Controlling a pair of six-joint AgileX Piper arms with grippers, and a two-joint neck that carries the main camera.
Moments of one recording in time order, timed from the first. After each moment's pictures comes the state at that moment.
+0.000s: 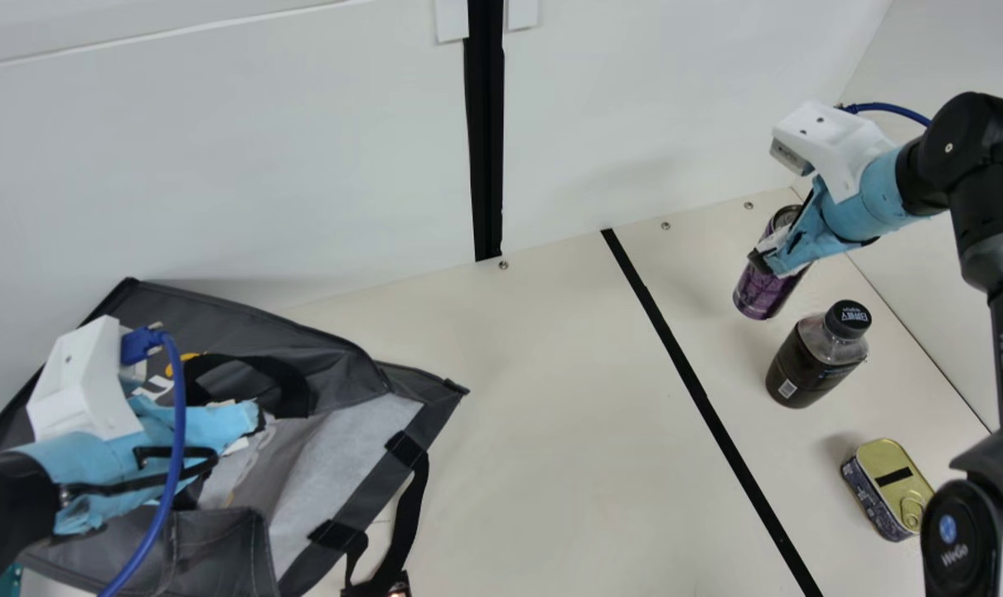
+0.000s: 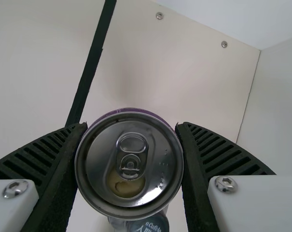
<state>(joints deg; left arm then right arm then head) -22.4 88.3 -78.7 -15.6 49.9 -14.8 -29.0 101.4 -105.1 10.3 69.9 -50.2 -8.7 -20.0</state>
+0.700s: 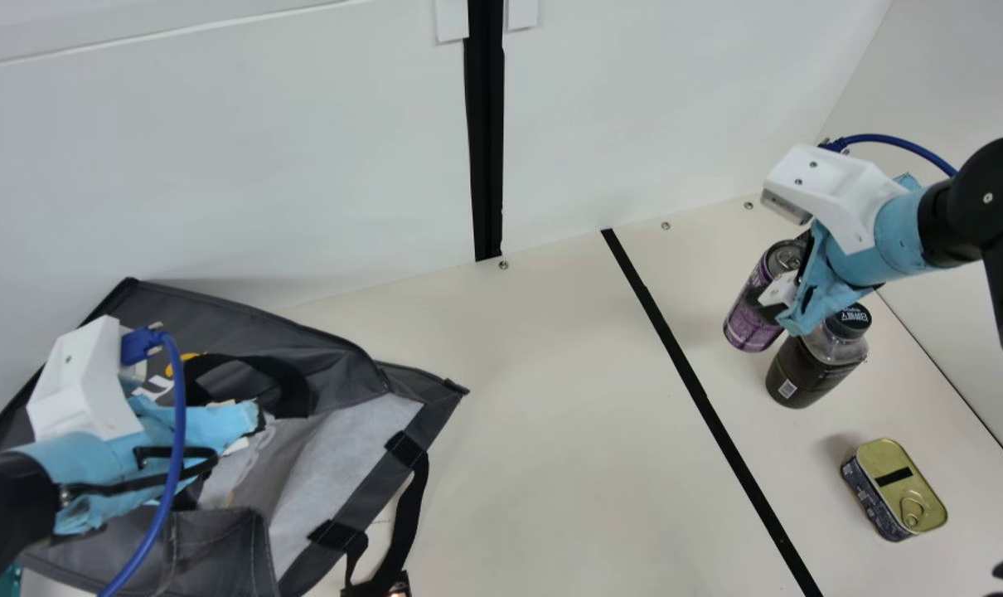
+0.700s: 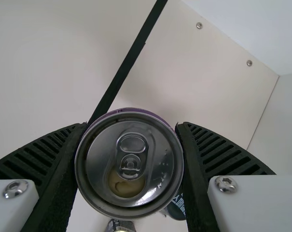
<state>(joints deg) -22.4 88.3 -78.7 -15.6 49.9 -14.8 -29.6 89.6 -92.3 14.6 69.9 -63.2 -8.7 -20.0</state>
